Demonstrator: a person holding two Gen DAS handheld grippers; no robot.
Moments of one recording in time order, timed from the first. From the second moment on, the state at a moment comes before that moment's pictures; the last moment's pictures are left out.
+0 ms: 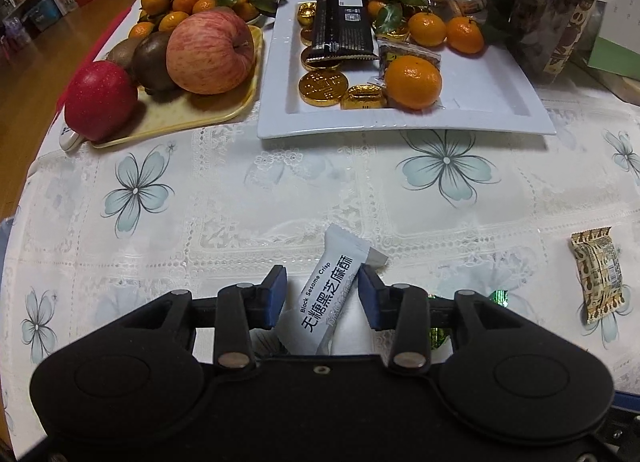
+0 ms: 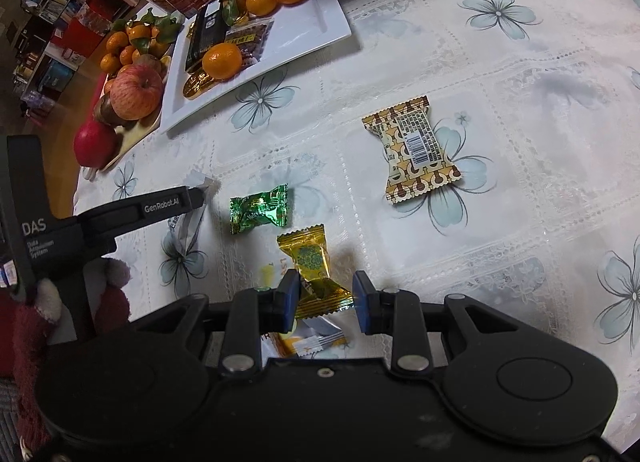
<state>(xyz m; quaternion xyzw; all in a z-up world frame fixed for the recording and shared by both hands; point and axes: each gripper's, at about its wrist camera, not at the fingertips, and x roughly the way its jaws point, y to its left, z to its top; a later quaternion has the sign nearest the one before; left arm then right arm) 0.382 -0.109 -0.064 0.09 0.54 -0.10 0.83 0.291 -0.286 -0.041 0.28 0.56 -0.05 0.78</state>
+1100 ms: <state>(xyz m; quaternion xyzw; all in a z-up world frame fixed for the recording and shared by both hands) 0.119 -0.028 0.010 0.02 0.45 -0.12 0.88 0.051 -0.226 0.005 0.17 0.36 0.00 0.92</state>
